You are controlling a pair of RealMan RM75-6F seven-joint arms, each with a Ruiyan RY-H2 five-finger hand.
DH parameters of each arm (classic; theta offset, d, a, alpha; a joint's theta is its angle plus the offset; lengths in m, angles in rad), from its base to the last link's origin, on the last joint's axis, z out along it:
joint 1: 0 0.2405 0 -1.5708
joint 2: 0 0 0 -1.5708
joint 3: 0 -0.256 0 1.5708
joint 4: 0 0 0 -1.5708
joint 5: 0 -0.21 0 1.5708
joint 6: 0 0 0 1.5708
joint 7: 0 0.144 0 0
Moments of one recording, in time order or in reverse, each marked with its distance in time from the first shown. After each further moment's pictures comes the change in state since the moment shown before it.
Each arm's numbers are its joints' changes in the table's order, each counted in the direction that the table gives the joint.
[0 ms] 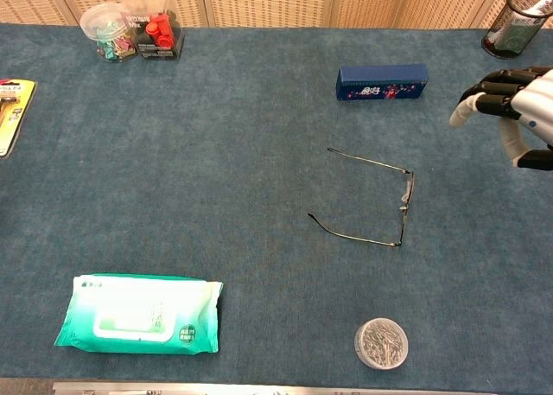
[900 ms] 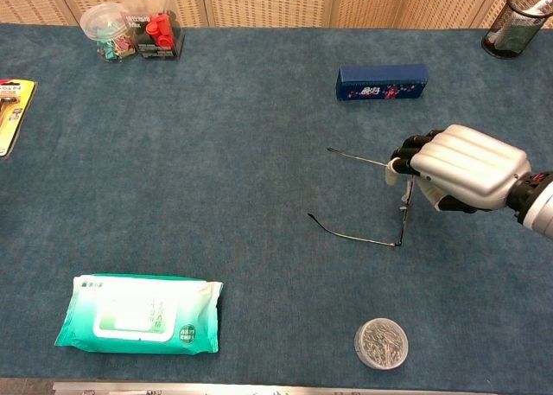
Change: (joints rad) left arm 0.010 0.005 -0.004 0.010 -0.044 0.030 -0.051; right arm 0.135 -0.160 0.021 -0.015 -0.239 -0.299 -0.282
